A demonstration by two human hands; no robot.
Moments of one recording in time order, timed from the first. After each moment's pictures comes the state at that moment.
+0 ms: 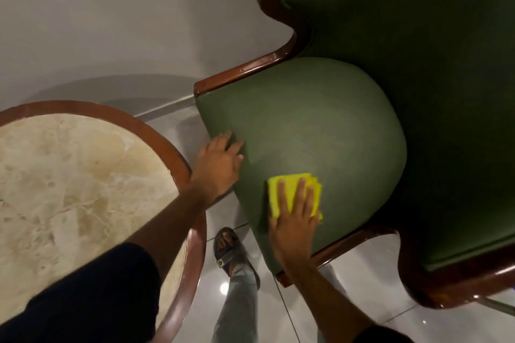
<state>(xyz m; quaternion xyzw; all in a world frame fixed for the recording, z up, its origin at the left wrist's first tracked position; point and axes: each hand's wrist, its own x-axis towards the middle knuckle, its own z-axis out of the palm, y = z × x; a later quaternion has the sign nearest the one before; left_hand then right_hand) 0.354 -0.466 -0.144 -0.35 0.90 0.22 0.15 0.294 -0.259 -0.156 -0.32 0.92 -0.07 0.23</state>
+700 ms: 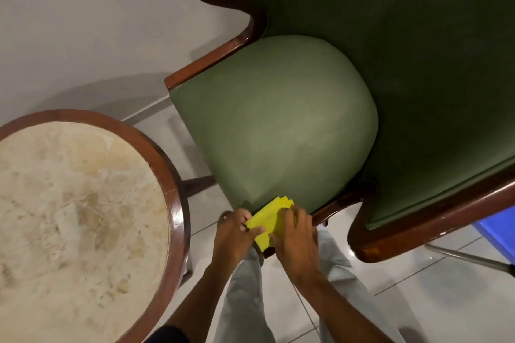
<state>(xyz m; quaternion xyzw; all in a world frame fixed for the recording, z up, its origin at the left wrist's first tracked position) 0.382 -0.275 -0.138 -0.54 0.68 0.47 0.15 0.282 -0.164 -0.119 -0.32 0.88 -0.06 0.34</state>
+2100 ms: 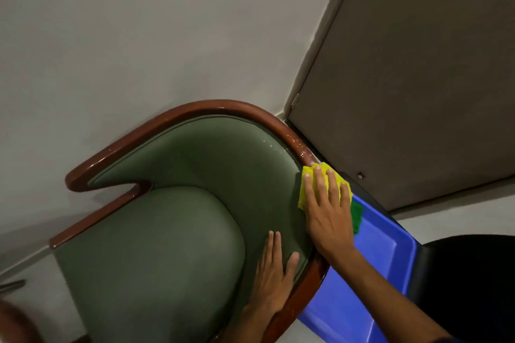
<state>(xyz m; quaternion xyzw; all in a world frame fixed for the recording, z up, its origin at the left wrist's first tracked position) -0.002 -0.167 -0.003 -0.30 0.80 0.50 0.13 -0.149 -0.126 0.094 -0.38 0.92 0.06 -0.05</state>
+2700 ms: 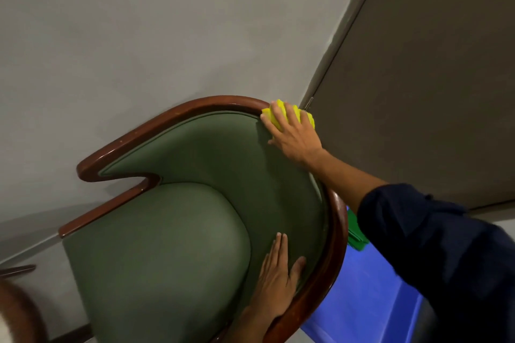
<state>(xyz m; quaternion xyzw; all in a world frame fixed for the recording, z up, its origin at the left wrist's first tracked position) -0.005 -0.170 -0.006 -0.30 0.77 0.54 0.14 -0.257 -0.284 0.107 -0.56 0.80 0.20 -0.05</state>
